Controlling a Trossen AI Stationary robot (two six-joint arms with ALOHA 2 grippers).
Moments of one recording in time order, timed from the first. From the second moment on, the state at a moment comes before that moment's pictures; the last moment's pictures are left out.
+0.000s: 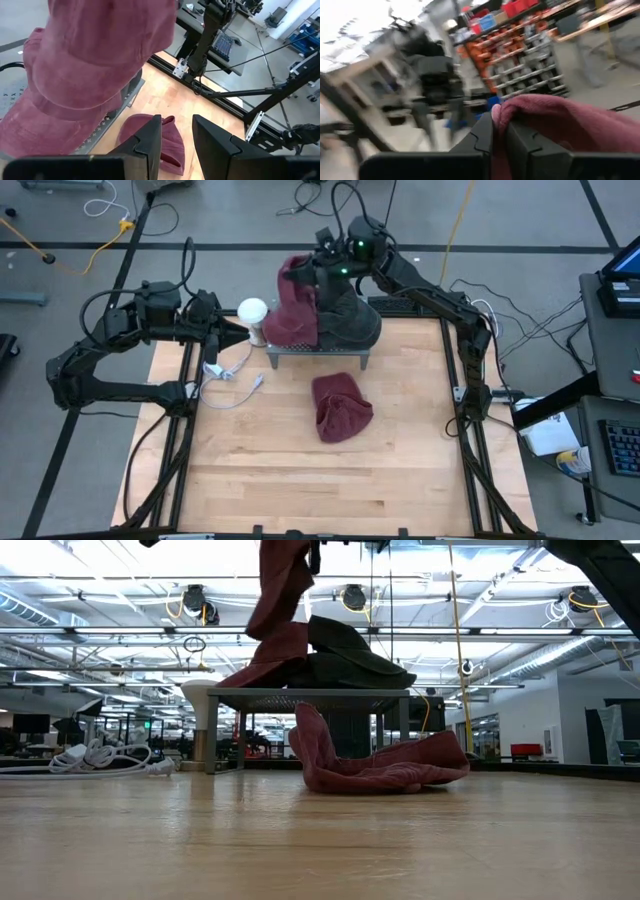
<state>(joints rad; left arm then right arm) 0.38 0.90 1.33 -0.79 0.22 -0.37 -0.50 1.98 2.21 -0.21 -0.65 0.47</state>
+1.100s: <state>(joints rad) 0.38 0.90 1.33 -0.79 0.22 -0.38 -0.46 2.10 2.21 -0.08 -0.65 -0.08</state>
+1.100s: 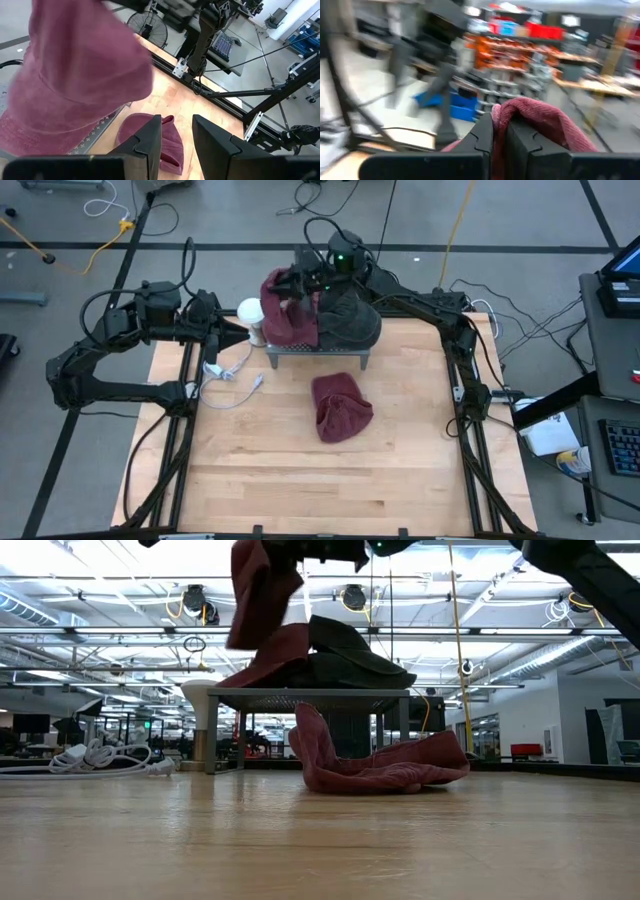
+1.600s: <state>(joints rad) 0.38 0.90 1.33 -0.79 0.21 -0.40 -0.51 2.13 2.21 -0.11 -0.71 -0.16</state>
